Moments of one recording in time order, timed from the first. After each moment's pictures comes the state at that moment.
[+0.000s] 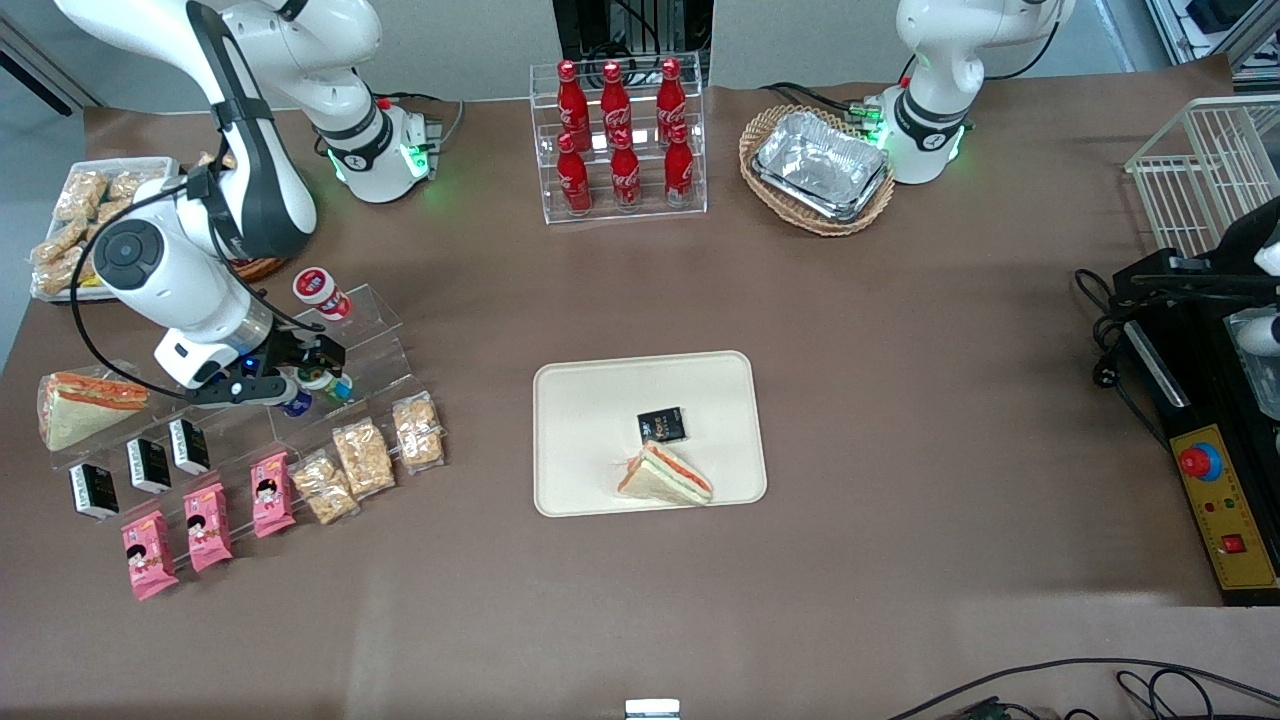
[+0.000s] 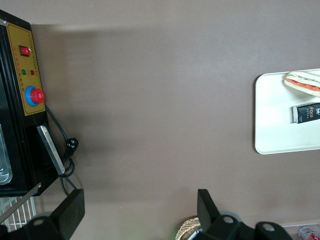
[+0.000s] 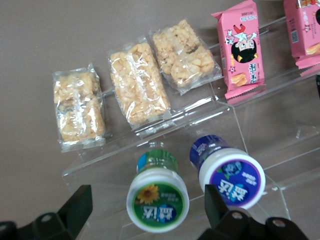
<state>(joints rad) 0.17 -0.01 -0.12 -2.31 -0.02 2.30 0.00</state>
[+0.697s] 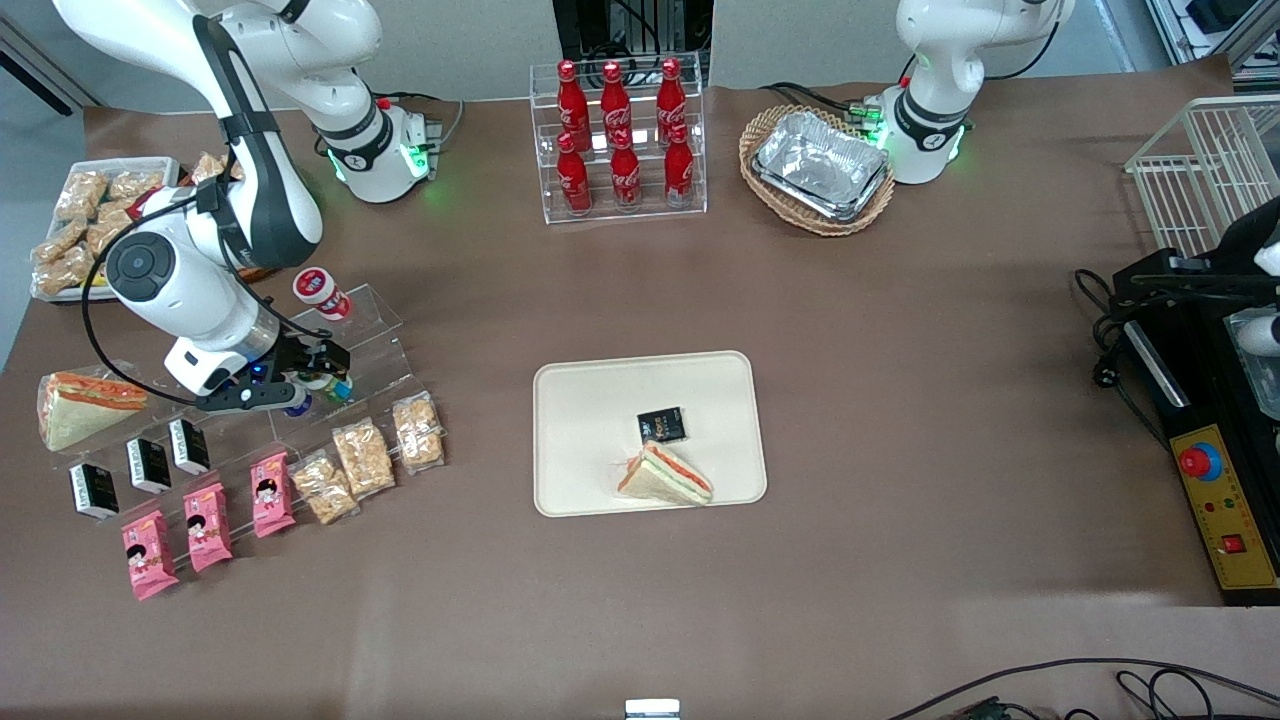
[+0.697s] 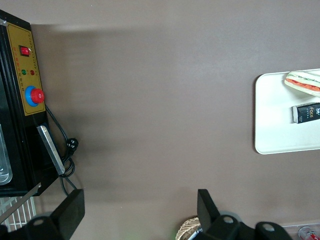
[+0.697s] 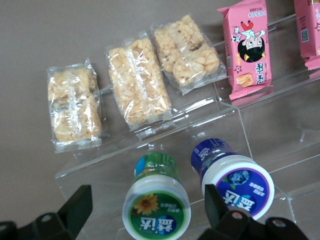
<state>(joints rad) 0.17 0.02 -0.12 -2.31 -0.02 2.32 -0.02</state>
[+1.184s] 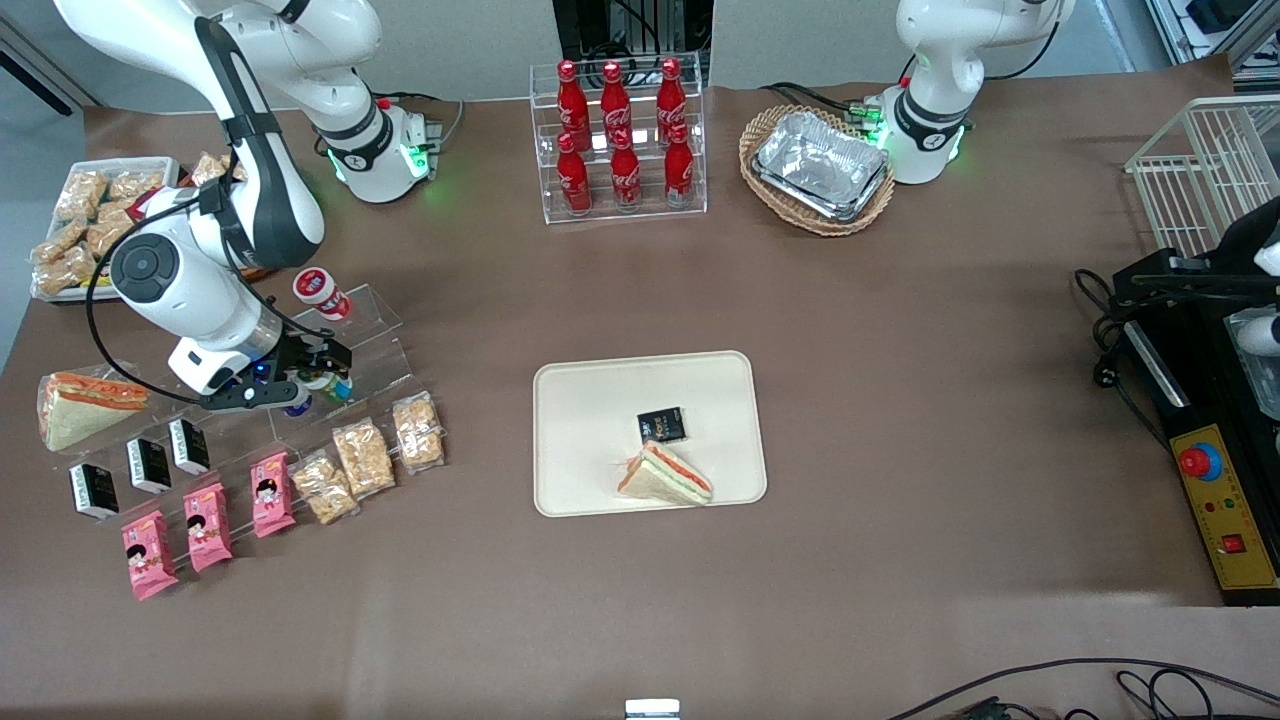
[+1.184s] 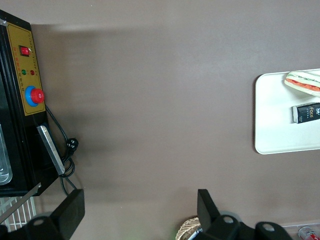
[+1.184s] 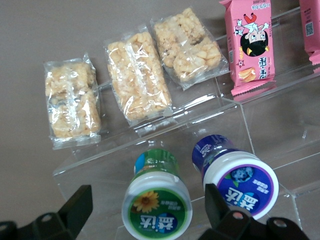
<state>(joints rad) 0.17 0.02 -0.12 -2.32 -0.02 2.32 -0.02</state>
